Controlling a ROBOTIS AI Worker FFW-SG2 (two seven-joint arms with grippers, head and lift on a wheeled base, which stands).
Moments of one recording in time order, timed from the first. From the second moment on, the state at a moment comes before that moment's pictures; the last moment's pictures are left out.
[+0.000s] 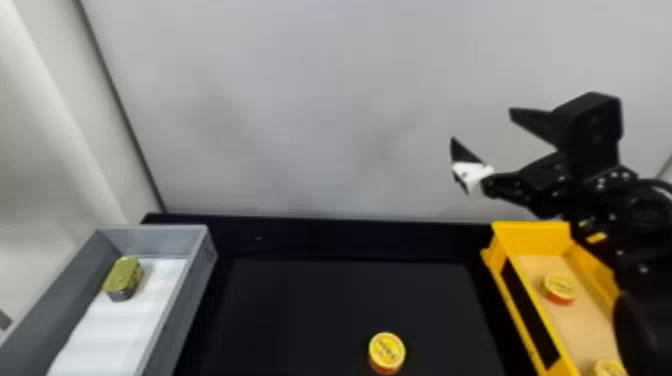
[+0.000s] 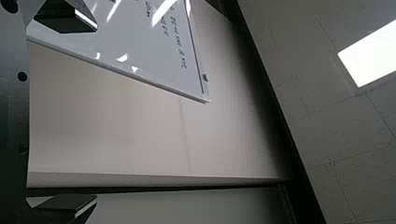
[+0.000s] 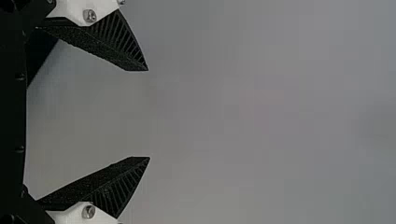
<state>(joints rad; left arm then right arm) -0.15 0.02 0.80 -2.14 0.34 -0.05 -0.18 -0.07 -0.25 0.07 -2.26 0.30 0.81 0.35</state>
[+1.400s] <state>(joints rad) -0.17 0.09 0.80 -2.13 0.34 -0.02 -0.16 0.18 -0.42 0.13 -1.98 0.19 0.74 0.69</state>
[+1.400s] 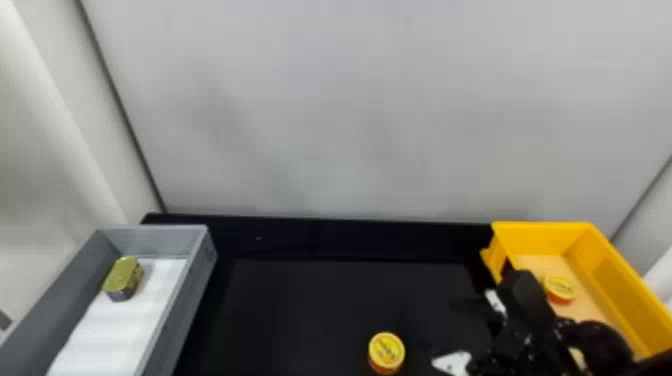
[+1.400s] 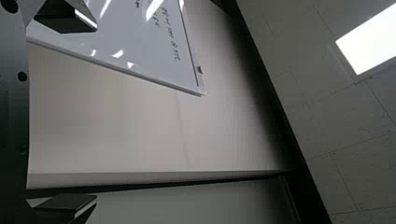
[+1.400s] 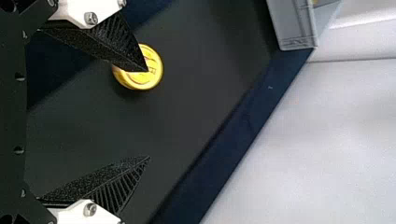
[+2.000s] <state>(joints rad) -0.17 0.10 0.80 -2.13 0.33 -0.01 -0.16 0.19 -0.40 0.19 -1.91 0.19 0.73 0.72</state>
